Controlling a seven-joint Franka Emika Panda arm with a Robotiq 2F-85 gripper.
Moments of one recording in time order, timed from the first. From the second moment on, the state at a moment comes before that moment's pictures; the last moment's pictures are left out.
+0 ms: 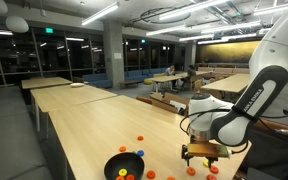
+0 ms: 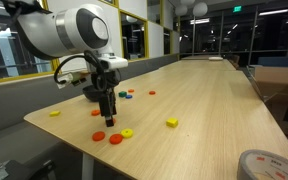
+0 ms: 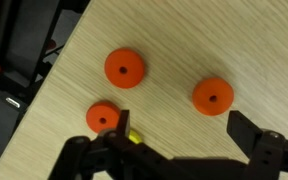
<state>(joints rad) -0.01 -0.07 0.13 -2.76 -0.24 2.67 1.31</state>
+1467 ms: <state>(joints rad) -0.07 0.03 -0.06 -2.76 -0.35 3.00 0.95</state>
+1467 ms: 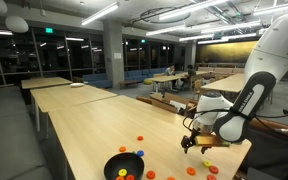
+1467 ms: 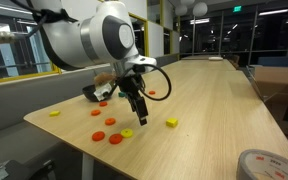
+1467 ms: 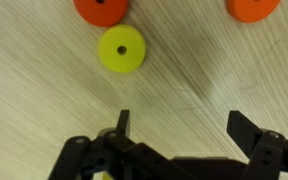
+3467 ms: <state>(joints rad) -0.11 -0.33 0.05 -2.74 0.14 2.16 0.33</state>
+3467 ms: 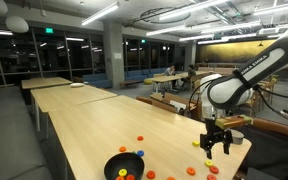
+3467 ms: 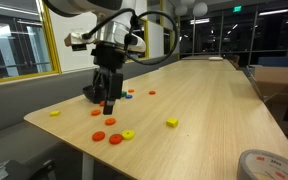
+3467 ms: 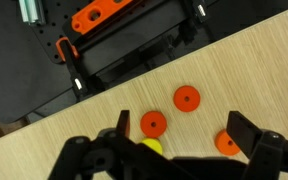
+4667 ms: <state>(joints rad) -0.07 -0.07 0.08 -2.76 -0.08 2.46 0.68</state>
